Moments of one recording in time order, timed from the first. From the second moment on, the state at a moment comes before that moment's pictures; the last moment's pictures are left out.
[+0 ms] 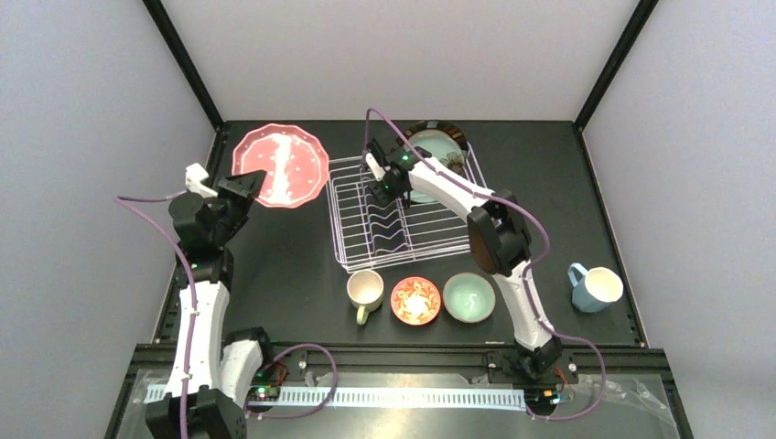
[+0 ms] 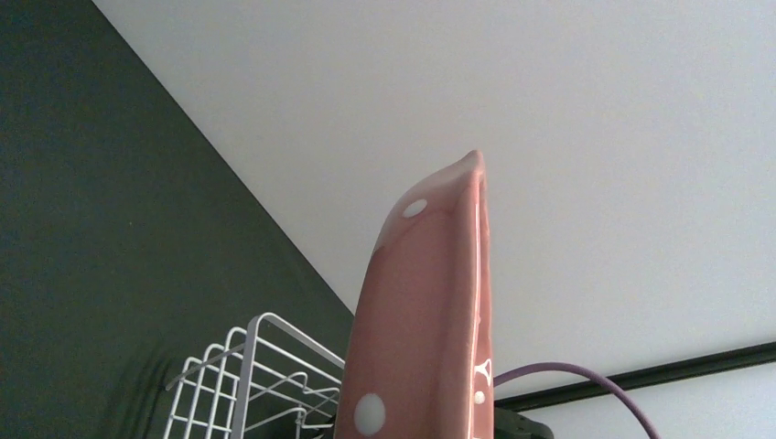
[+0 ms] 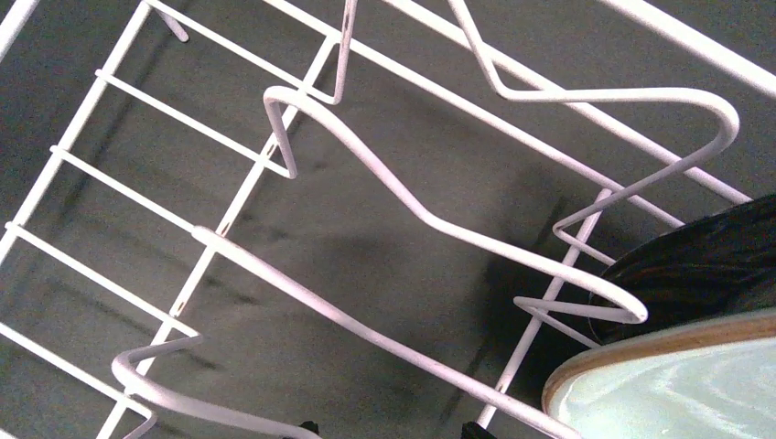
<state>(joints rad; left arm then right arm) 0.23 0.82 0.65 0.09 0.41 -1.11 0.68 2.27 1.97 -0.79 0.02 -0.03</state>
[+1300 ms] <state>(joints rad) 0.22 0.84 0.65 -0.06 0.49 -0.99 0.36 1.87 1.74 -0.79 0.33 0.15</state>
